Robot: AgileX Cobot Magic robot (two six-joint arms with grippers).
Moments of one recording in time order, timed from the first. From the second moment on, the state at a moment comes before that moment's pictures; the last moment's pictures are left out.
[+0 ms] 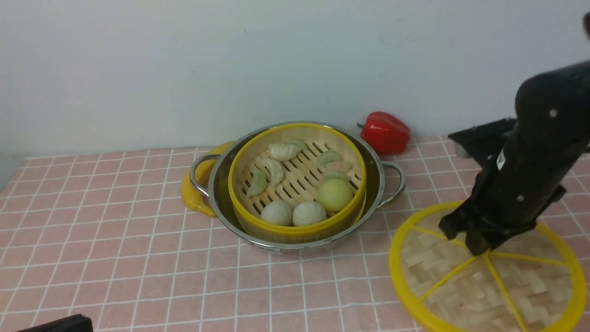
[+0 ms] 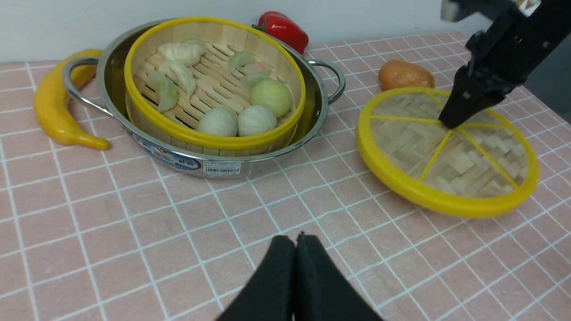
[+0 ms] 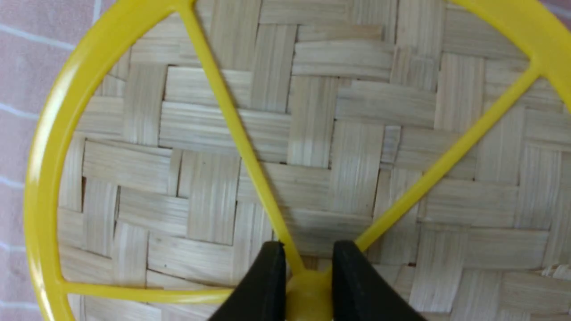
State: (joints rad) right arm 0.37 1.67 -1.27 0.01 1.20 0.13; left arm -0.24 0.30 -0.58 -0.41 0.85 0.14
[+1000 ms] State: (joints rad) right arm 0.62 2.38 -2.43 0.05 1.24 0.17; left arm -0.24 0.30 -0.58 -0.41 0.85 0.18
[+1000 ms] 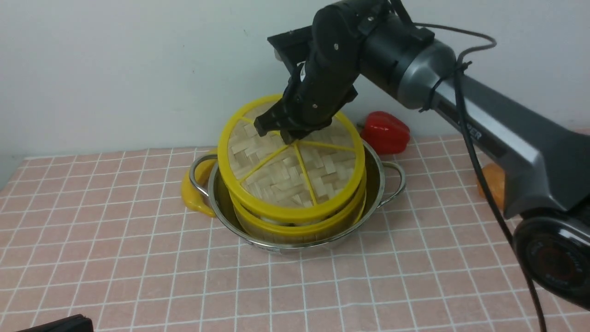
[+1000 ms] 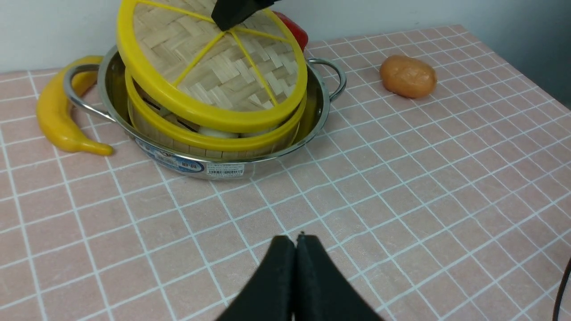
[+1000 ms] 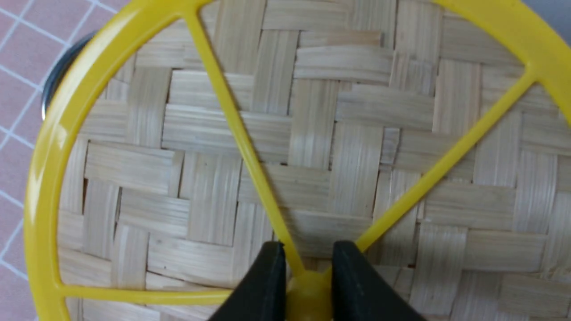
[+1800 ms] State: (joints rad) right arm 0.62 2.43 -2.44 0.02 1.23 0.17; left arm -0.24 0.30 -0.58 -0.41 0.85 0.18
